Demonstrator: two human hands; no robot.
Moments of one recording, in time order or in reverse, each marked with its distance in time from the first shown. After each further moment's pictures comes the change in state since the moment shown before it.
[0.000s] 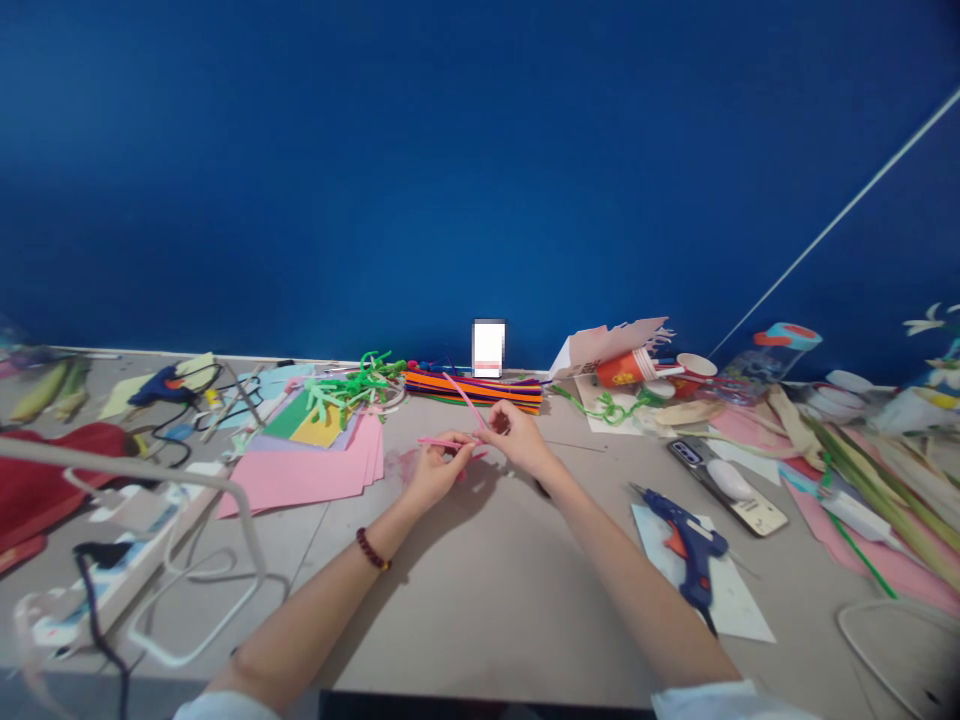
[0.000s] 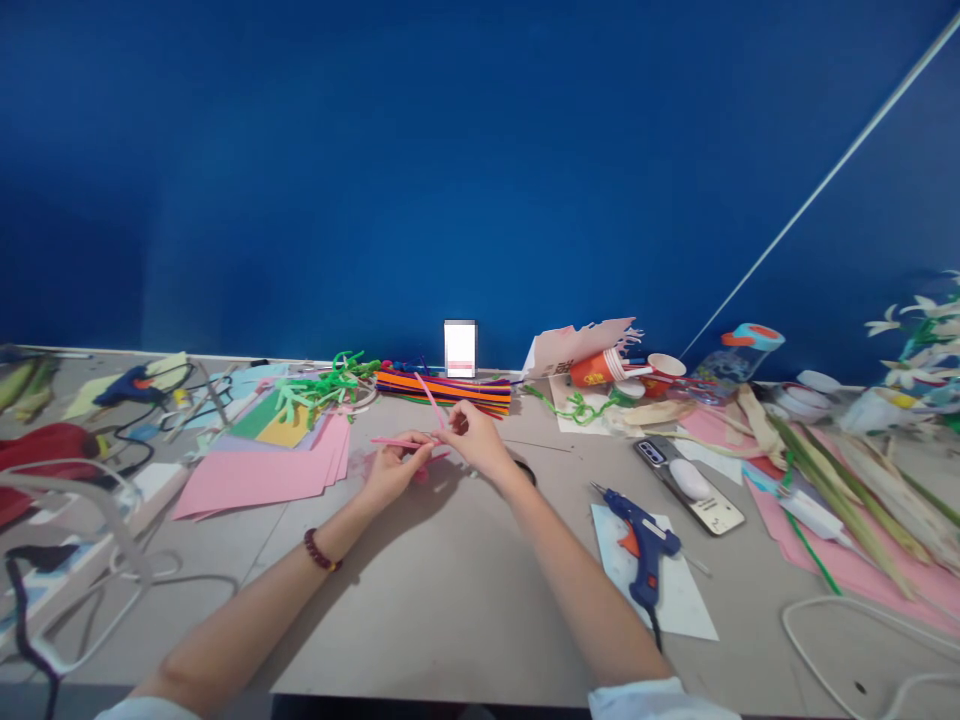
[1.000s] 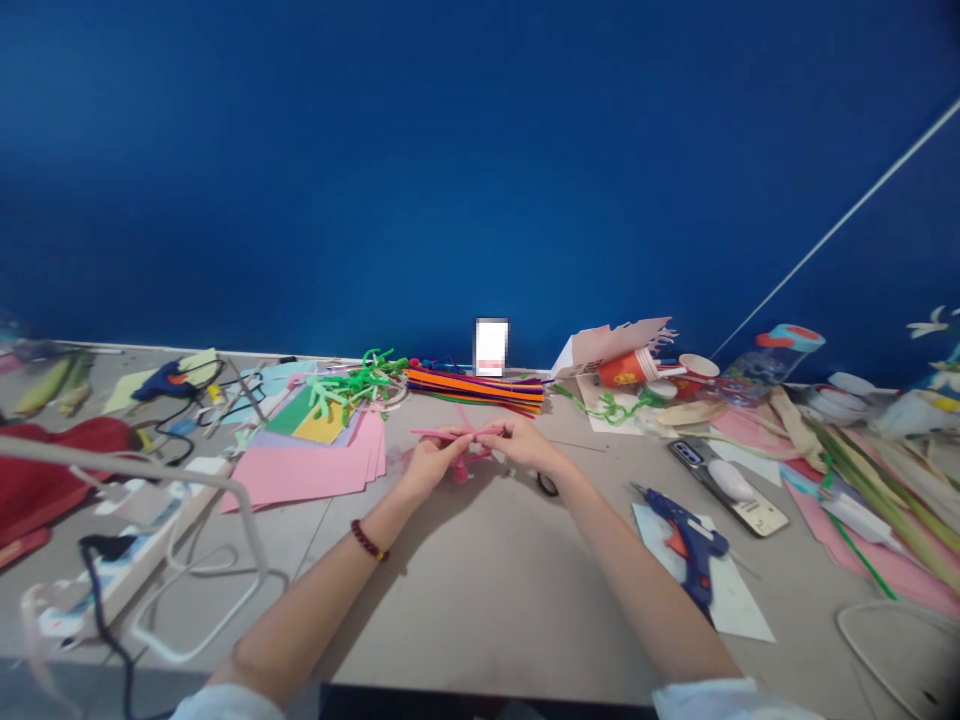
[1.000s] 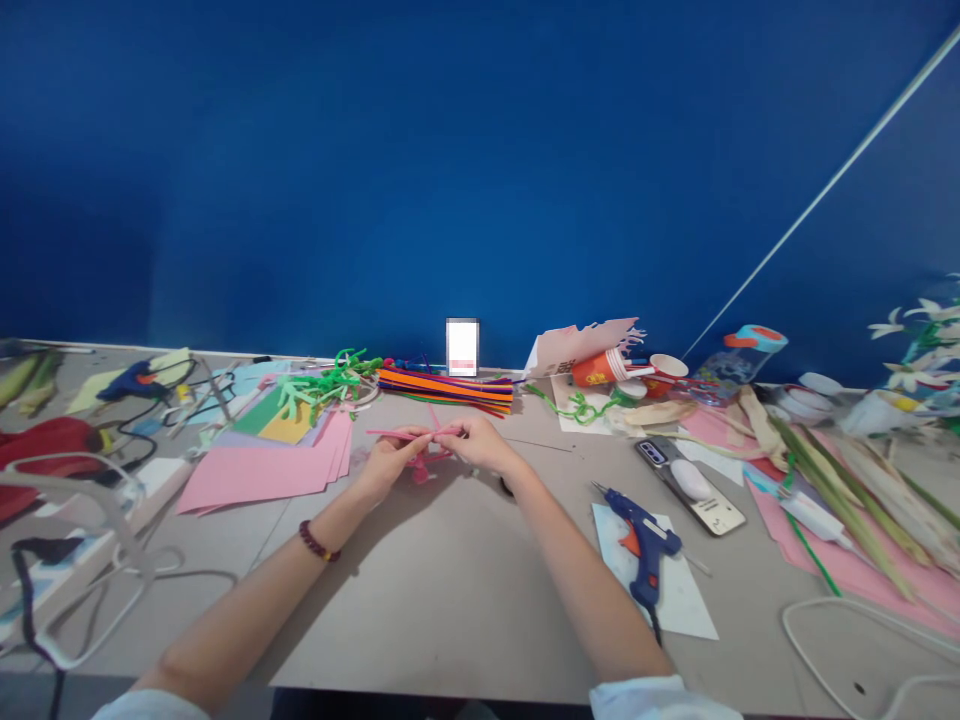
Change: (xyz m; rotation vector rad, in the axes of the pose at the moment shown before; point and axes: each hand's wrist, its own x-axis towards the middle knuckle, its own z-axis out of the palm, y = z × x) left_hand 0.009 0.004 -0.012 -0.114 -0.027 -0.115; right_hand -0.001 -0.008 -0.010 0.133 -0.319 0.088
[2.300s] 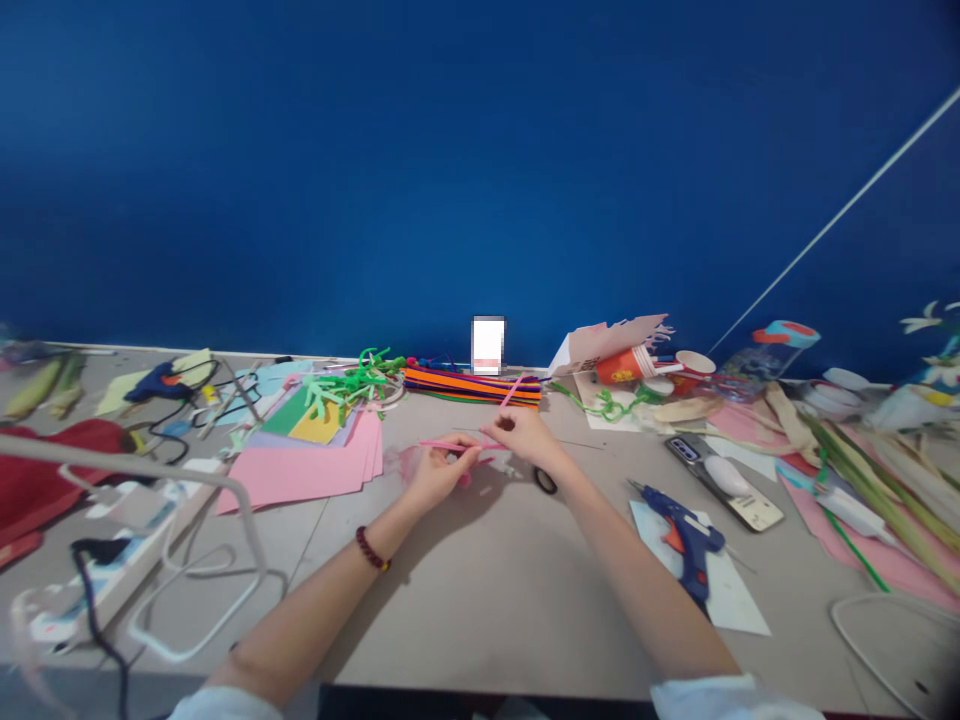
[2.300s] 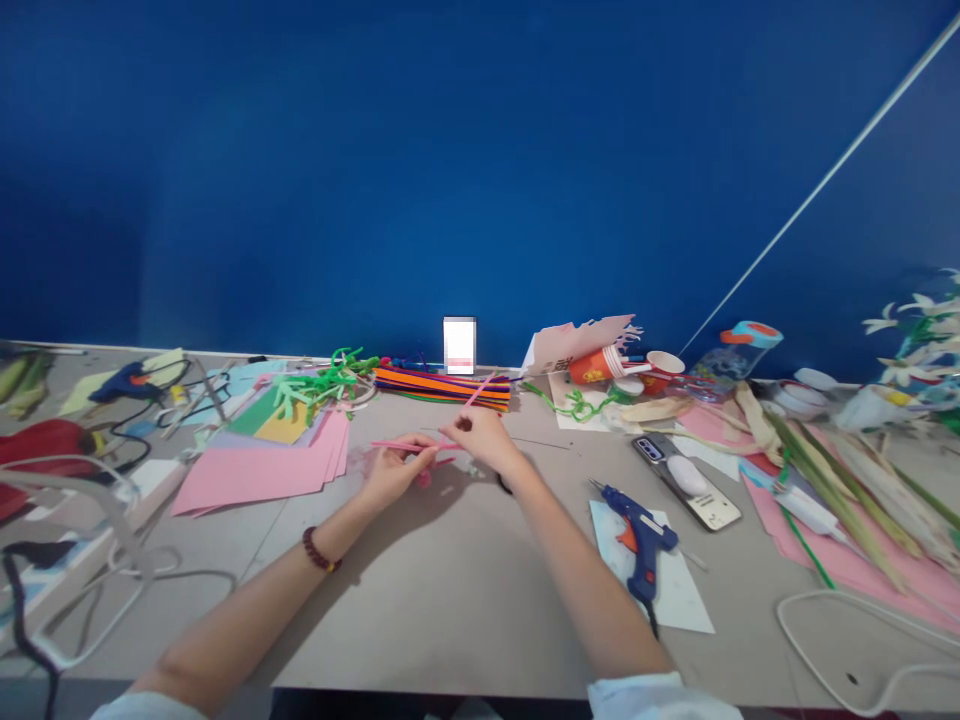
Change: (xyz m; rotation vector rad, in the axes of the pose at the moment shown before) left_hand -0.017 0.004 0.019 0.089 -0.029 0.041; right_hand 0.004 0.006 -0.006 -0.265 0.221 -0.025
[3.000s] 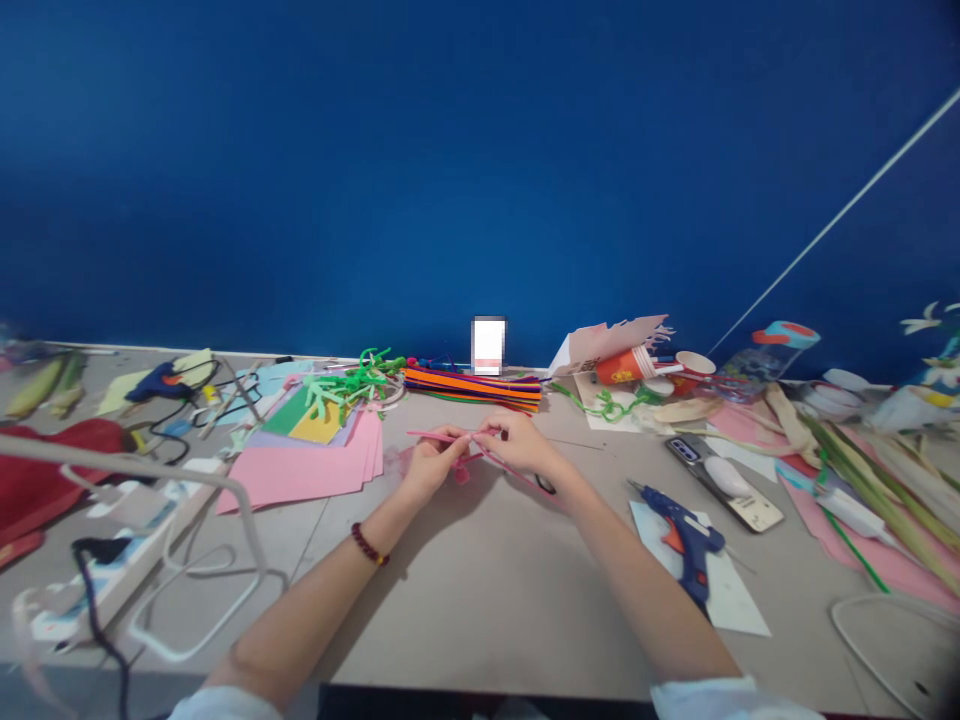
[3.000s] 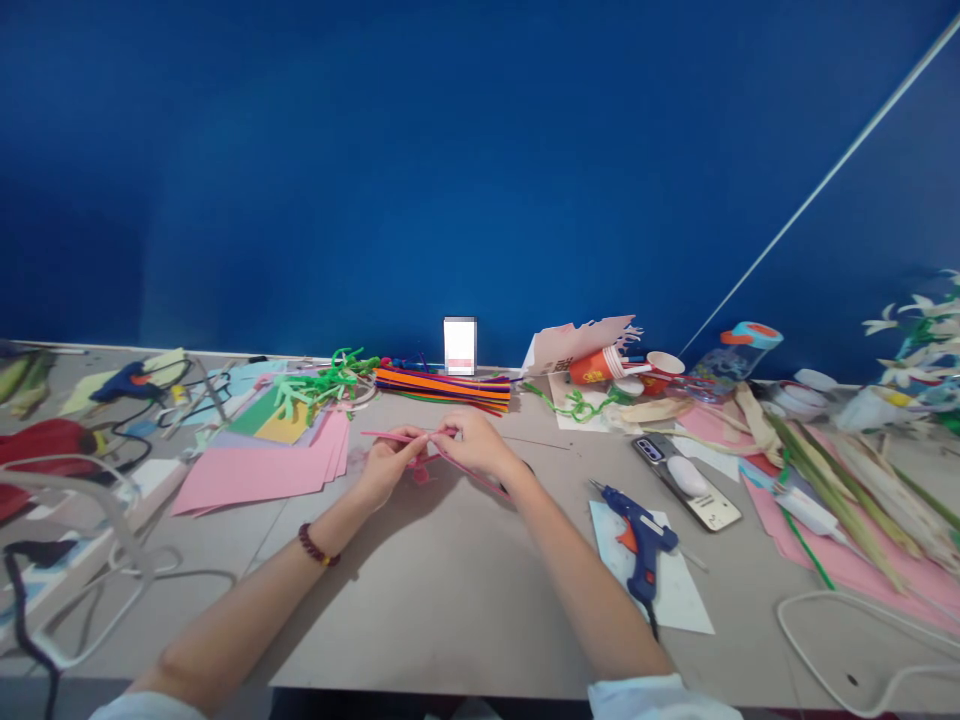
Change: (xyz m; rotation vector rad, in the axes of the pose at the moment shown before) left_hand 0.006 0.003 -0.007 -0.072 0.083 0.000; right_hand -0.009 -0.017 0.002 -0.055 -0.091 -0.141
